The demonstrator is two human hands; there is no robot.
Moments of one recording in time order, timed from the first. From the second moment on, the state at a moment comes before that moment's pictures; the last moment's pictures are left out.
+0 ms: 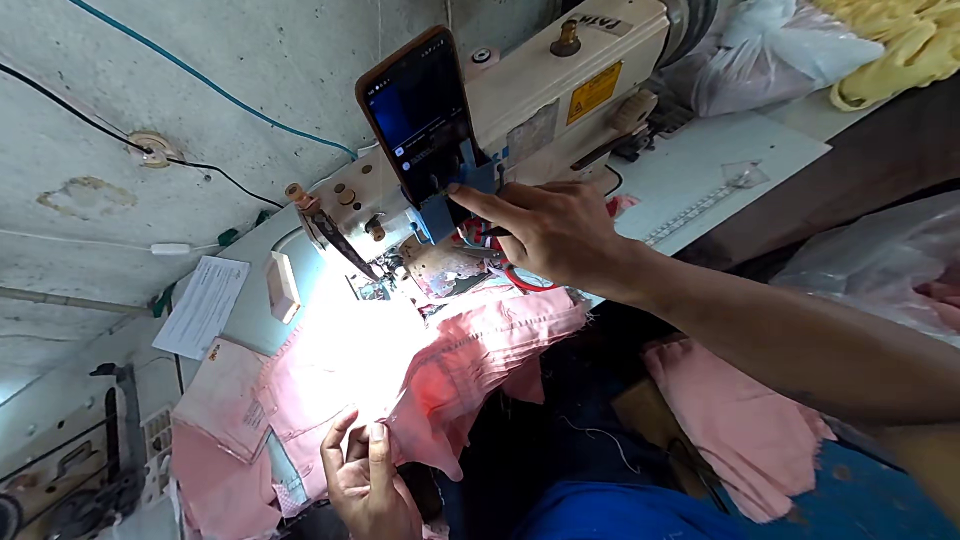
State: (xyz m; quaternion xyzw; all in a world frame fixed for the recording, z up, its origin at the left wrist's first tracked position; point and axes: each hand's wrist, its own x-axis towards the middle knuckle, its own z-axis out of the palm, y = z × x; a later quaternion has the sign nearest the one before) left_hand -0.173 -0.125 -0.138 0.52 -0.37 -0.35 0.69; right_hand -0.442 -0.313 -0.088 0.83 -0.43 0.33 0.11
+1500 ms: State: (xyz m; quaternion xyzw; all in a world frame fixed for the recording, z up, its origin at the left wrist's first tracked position) left_hand -0.174 -0.127 -0.137 0.52 -0.38 -0.35 0.68; right_hand -0.448 -0.316 -0.079 0.83 -0.43 0.35 0.12
